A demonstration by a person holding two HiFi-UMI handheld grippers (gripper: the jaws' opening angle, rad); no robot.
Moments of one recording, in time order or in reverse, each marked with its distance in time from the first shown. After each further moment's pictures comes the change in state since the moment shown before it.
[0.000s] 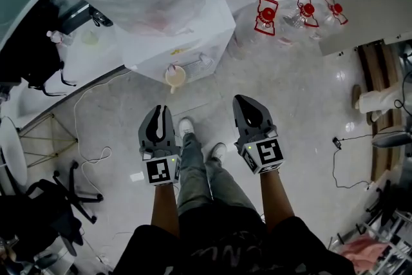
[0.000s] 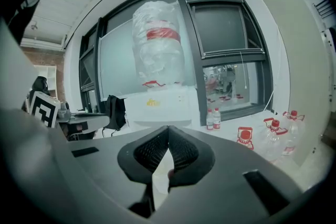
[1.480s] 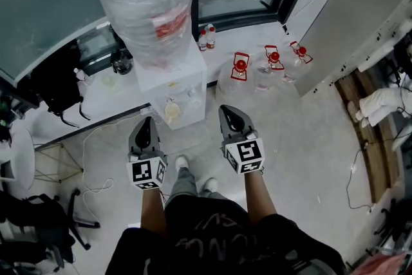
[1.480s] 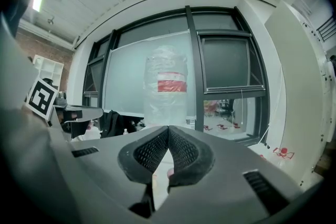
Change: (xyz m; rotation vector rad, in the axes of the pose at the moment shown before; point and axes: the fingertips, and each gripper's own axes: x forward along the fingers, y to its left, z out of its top) left arm -0.105 -0.022 0.181 0.014 -0.149 0.020; right arm -0.123 0.034 0.160 -0.115 -0.129 -0.019
